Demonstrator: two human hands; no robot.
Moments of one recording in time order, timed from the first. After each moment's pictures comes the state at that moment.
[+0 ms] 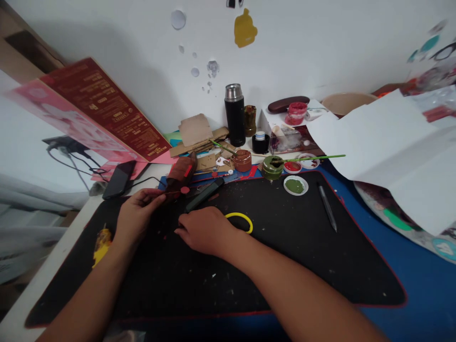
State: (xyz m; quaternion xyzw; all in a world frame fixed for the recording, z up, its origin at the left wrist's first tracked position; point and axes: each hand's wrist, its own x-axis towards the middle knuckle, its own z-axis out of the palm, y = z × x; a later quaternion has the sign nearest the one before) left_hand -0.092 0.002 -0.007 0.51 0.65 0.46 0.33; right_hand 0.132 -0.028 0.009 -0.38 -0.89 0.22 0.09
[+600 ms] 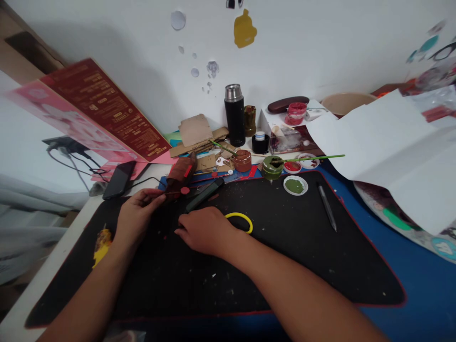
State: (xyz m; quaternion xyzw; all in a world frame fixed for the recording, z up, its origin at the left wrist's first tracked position) left_hand -0.092 0.002 -0.007 0.51 0.64 0.47 0.33; right_hand 0.132 -0.029 0.008 -0.39 -0.89 0.22 0.09
